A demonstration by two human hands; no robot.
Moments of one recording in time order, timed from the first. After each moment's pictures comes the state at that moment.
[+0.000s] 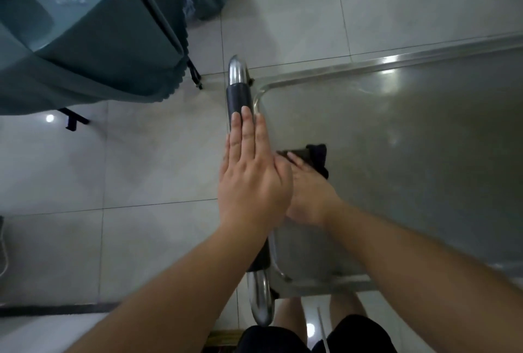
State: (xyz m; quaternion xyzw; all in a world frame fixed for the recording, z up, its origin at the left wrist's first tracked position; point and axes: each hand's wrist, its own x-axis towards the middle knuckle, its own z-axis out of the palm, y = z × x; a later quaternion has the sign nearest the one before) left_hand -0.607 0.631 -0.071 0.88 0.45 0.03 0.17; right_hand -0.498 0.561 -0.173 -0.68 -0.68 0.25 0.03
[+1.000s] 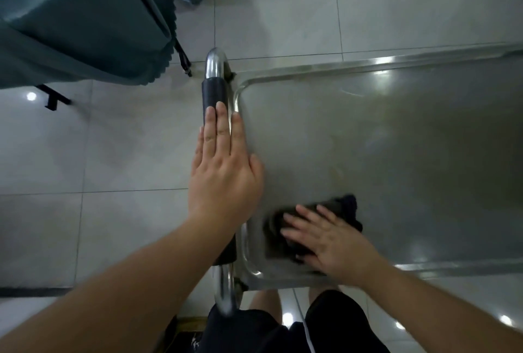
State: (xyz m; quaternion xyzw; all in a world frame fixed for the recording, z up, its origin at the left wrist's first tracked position) left_hand -0.614 0.622 -0.065 0.88 0.45 0.00 0.14; right_hand -0.473 0.394 -0.184 -0.63 -0.75 0.19 -0.01
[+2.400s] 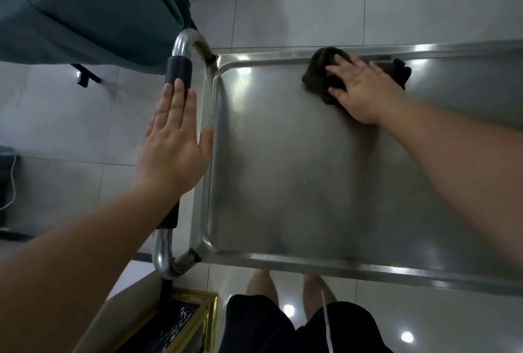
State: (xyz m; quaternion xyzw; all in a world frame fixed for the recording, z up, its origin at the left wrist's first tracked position) left_hand -0.602 0.626 -0.070 0.87 0.49 -0.05 0.04; right_hand -0.208 0.559 -0.176 -0.76 -0.61 0.22 -0.01
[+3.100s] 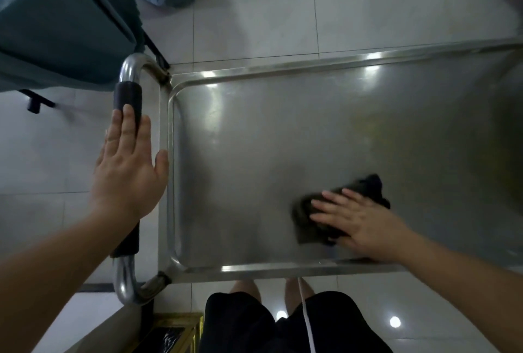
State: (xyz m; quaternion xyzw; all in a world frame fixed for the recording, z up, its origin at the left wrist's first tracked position) left_hand -0.600 0.626 -0.065 0.87 0.48 -0.08 0.07; right_hand -0.263 0.297 -0.181 -0.60 -0.78 0.20 0.00
